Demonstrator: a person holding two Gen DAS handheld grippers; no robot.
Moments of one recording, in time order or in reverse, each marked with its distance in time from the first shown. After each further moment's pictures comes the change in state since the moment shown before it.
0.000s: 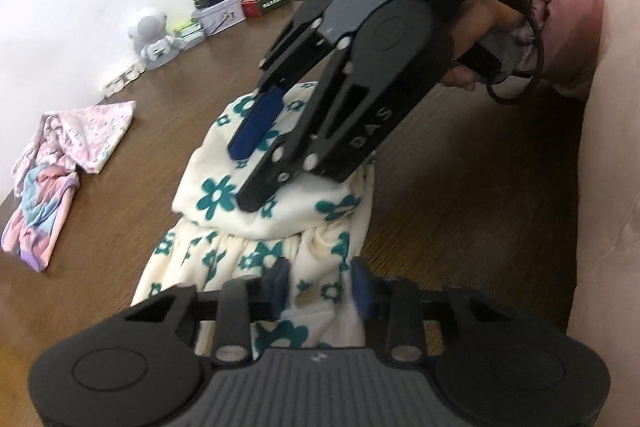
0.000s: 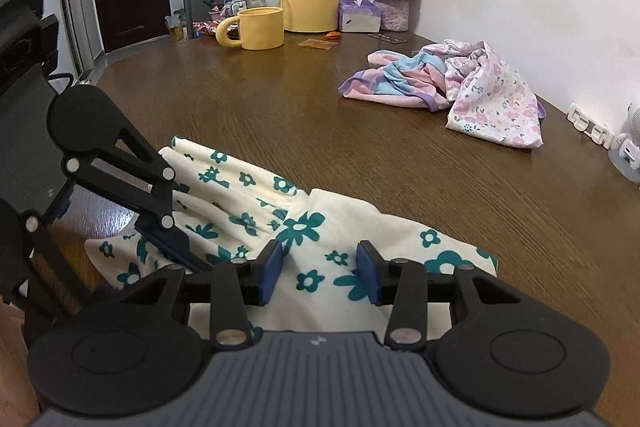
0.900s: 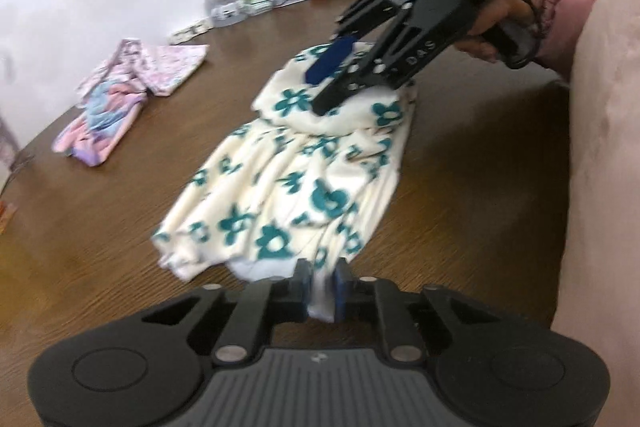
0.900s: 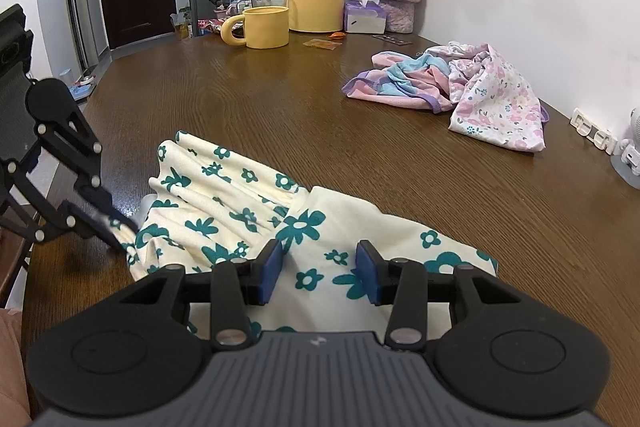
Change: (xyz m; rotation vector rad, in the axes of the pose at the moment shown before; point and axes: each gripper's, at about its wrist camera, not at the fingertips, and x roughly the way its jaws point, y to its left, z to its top) left arm -0.061 0.003 -0.060 -0.172 0.007 0.085; right arm 0.000 0.000 -0.002 -0.015 -0.004 0.003
